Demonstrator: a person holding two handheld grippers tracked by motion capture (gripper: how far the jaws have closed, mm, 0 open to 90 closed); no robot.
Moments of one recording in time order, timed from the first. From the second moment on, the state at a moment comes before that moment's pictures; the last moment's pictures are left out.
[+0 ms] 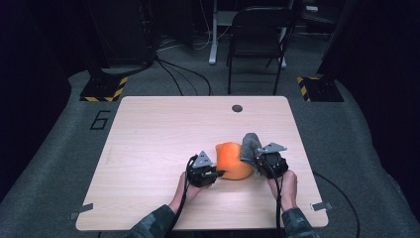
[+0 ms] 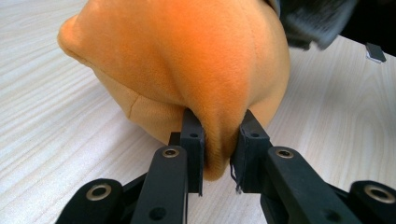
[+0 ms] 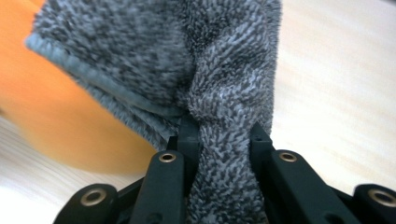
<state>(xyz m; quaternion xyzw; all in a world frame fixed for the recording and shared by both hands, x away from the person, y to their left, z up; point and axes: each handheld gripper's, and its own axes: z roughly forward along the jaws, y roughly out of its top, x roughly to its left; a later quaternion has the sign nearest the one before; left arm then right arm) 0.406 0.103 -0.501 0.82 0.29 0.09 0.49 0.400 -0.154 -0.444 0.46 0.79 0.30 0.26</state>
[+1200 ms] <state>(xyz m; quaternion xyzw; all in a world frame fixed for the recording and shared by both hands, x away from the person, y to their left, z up) 0.403 0.111 -0.490 0.84 0.22 0.16 0.46 0.402 -0.134 -0.450 0.44 0.81 0.30 0.25</state>
